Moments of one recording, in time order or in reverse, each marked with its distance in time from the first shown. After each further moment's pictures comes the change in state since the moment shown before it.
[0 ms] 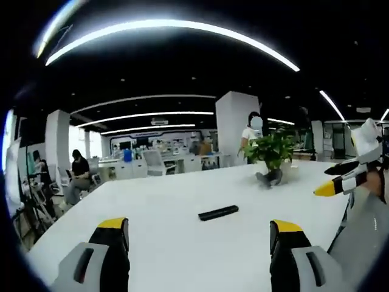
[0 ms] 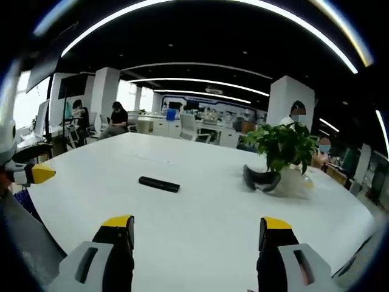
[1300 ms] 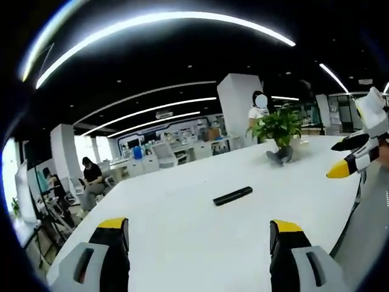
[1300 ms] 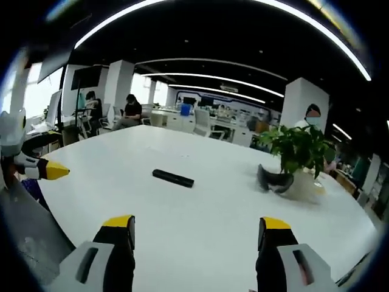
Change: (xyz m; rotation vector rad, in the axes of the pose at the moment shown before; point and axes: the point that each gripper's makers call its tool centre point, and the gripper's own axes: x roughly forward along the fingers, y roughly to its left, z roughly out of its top) left arm -0.001 0.015 -0.021 0.141 0.140 0.105; right arm 0.002 0.029 -0.005 -0.069 0.039 0.127
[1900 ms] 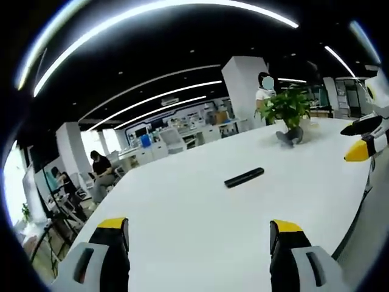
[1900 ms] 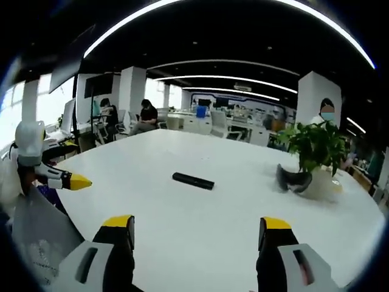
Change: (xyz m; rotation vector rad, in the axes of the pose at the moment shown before) left arm 0.002 0.012 -0.019 0.015 0.094 0.053; right arm -0.002 0.023 0.004 0.032 -0.024 0.121
